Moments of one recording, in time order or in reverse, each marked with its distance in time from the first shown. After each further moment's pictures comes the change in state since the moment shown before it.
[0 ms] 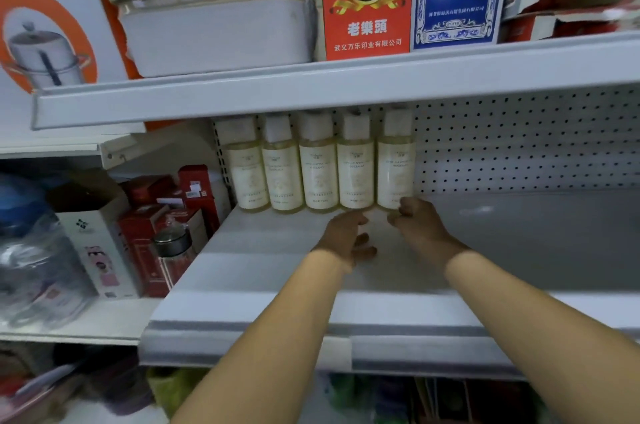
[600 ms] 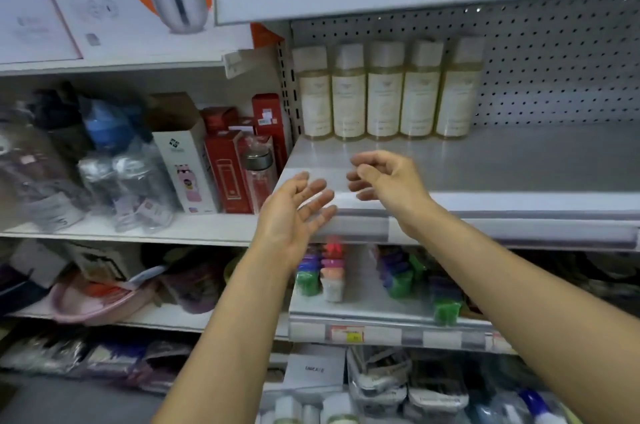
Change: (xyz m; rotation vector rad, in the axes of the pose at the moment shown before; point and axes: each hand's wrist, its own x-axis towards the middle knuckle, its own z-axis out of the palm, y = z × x) left_hand -0.167 -0.011 -0.202 -0.316 0.113 0.210; right_hand -0.191 -0.098 0.132 0.313 -0.176 -0.115
